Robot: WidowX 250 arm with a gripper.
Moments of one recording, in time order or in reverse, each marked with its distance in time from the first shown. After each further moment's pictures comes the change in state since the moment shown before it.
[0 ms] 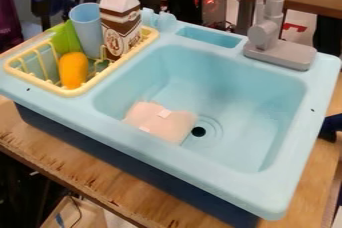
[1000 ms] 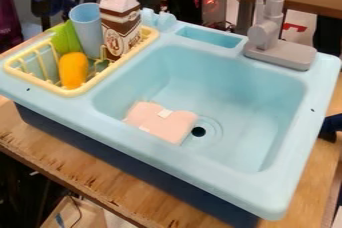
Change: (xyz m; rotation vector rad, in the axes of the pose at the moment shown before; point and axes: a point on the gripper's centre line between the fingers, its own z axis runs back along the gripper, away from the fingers) arm -0.043 -0.049 0.007 -0.066 -0.111 -0.019
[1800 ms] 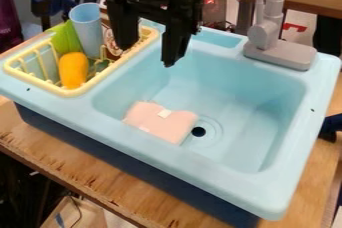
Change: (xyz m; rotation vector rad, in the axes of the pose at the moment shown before) arm -0.037 -0.052 -0.033 0.089 0.084 0.012
